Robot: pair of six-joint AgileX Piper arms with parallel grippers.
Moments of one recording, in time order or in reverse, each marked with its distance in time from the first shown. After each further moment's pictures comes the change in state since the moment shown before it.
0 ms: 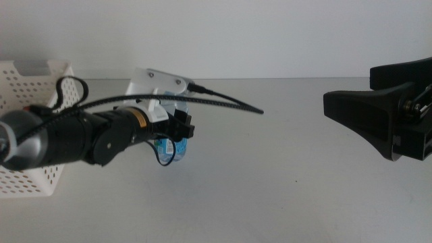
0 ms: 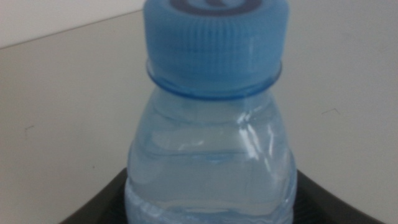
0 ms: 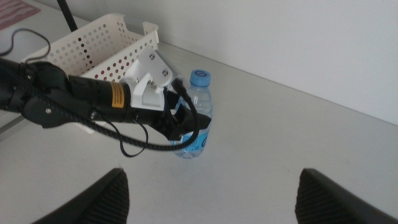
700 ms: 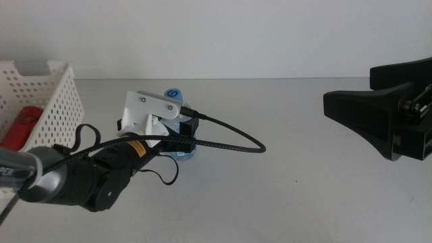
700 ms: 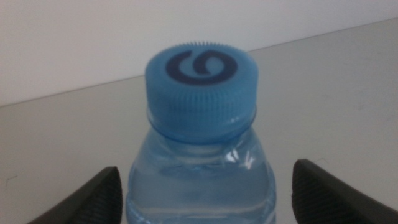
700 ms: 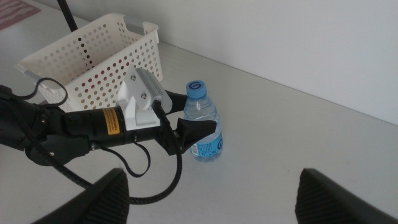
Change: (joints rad) left arm -0.002 0.104 0.180 -0.007 -0.567 -0.006; right arm 0.000 0.000 0.000 0.000 0.000 0.000
